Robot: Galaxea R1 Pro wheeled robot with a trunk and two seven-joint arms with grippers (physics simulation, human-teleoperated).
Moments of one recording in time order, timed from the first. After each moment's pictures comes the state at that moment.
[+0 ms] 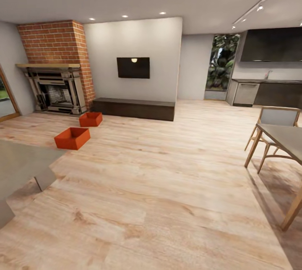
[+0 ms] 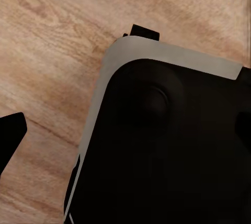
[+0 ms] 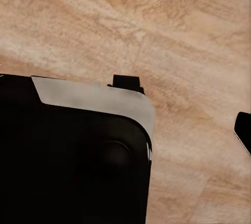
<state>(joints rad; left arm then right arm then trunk) 0.00 0.03 0.16 -0.20 0.16 0.06 0.03 -0.15 -0.02 0.09 0.03 0.01 -0.15 0.00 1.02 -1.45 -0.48</state>
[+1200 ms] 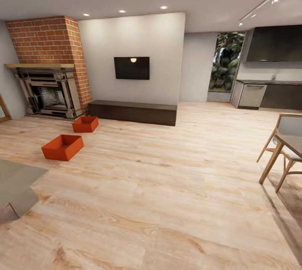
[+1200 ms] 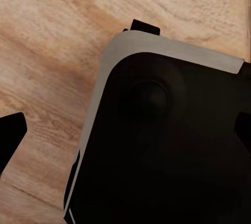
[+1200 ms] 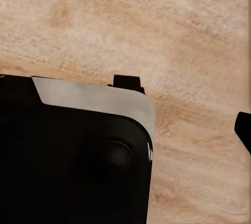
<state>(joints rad) 0.00 0.03 0.16 -0.18 0.16 0.06 0.03 -0.15 -0.02 0.09 0.03 0.01 -0.15 0.00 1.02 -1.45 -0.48</state>
